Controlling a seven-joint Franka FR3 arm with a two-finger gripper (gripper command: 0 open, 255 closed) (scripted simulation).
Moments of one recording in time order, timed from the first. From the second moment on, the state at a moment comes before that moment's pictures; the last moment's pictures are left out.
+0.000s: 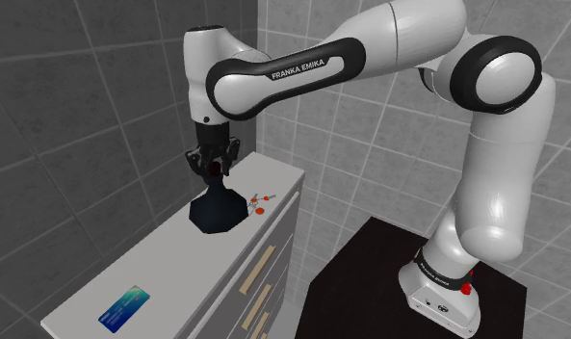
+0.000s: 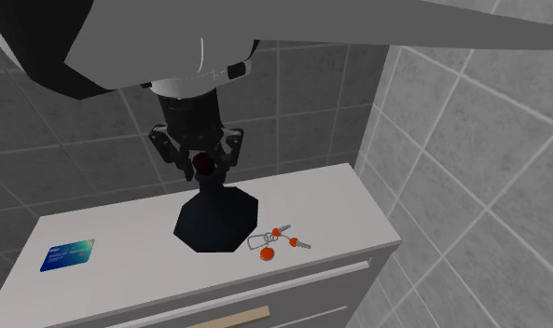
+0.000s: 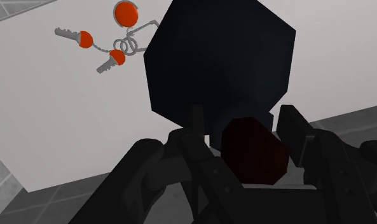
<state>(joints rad) 0.23 0.30 0.38 -1.65 -0.09 1.95 0.63</state>
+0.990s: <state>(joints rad) 0.23 0.29 0.39 -1.58 -0.08 1.87 0.63</state>
